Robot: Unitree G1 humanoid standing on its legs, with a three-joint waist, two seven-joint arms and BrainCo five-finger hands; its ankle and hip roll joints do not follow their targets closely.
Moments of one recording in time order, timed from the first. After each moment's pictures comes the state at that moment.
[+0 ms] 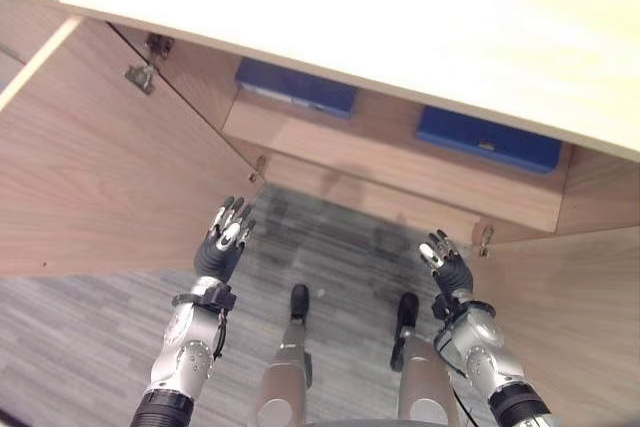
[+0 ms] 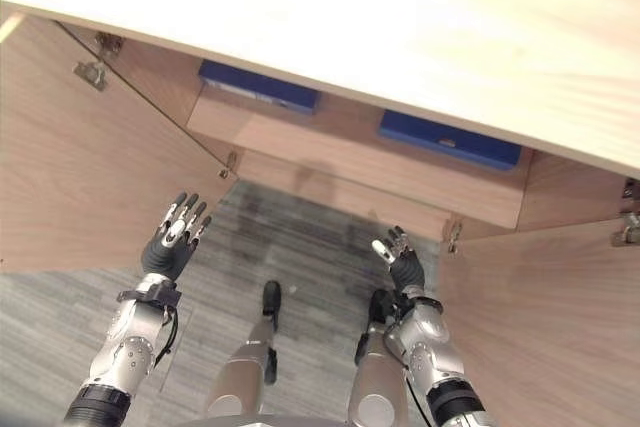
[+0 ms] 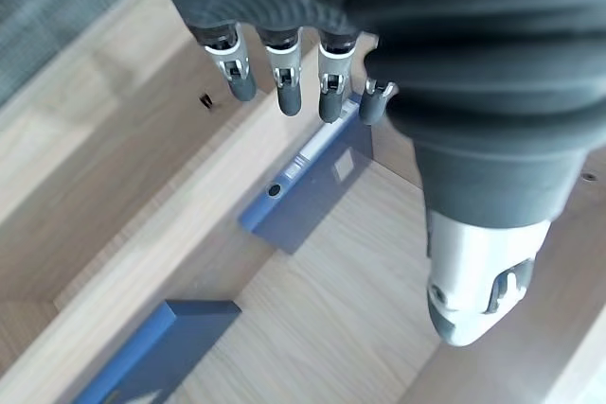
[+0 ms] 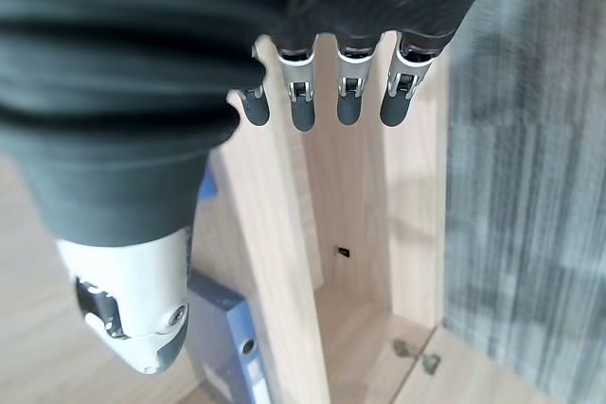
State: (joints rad) left arm 0.04 0.33 -0.07 0.21 -0.95 -0.20 -0.26; right arm -0.04 -0.32 0.21 0.46 0.58 -0.22 -0.02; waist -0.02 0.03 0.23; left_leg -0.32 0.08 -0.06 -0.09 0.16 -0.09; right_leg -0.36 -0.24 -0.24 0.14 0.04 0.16
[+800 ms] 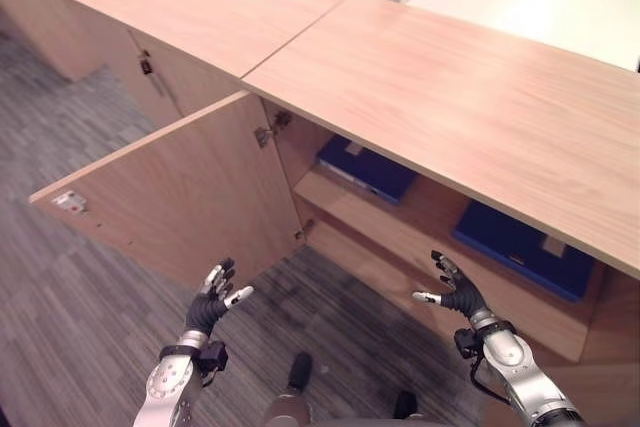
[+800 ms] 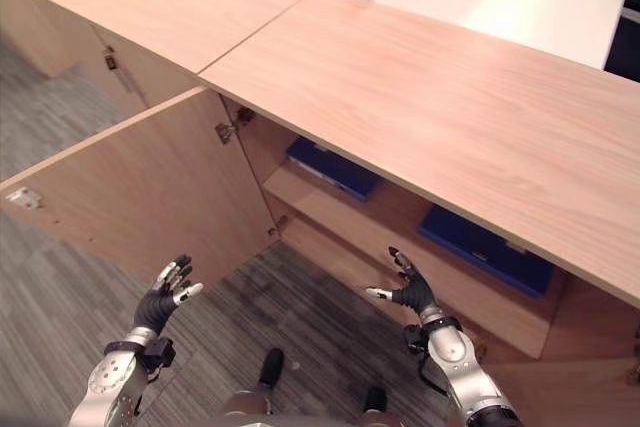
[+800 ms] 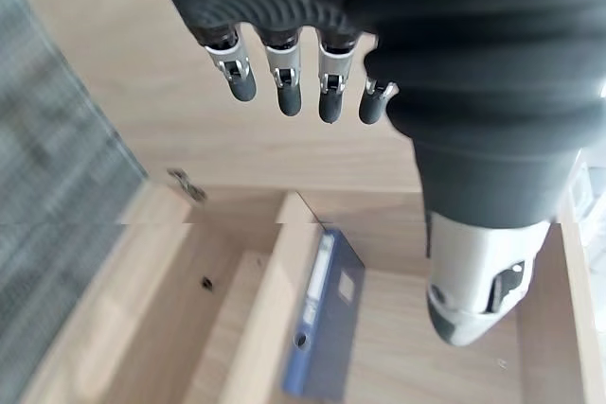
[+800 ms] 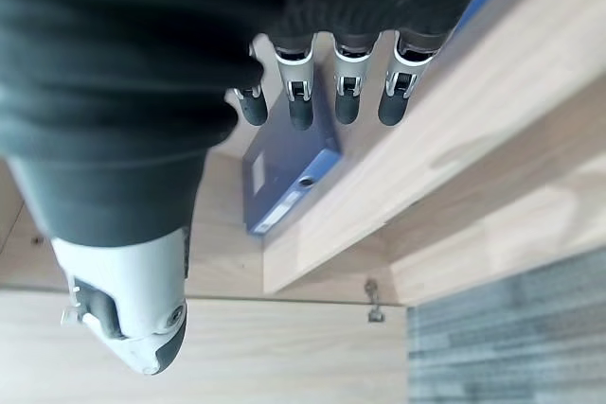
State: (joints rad) left arm 0.23 0.36 -0.08 0.29 -0.36 -0.24 -0.08; right arm 0.06 -0.53 0.24 0.34 0.06 -0.19 -0.04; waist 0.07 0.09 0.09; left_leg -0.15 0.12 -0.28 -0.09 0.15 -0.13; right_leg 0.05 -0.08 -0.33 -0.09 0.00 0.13
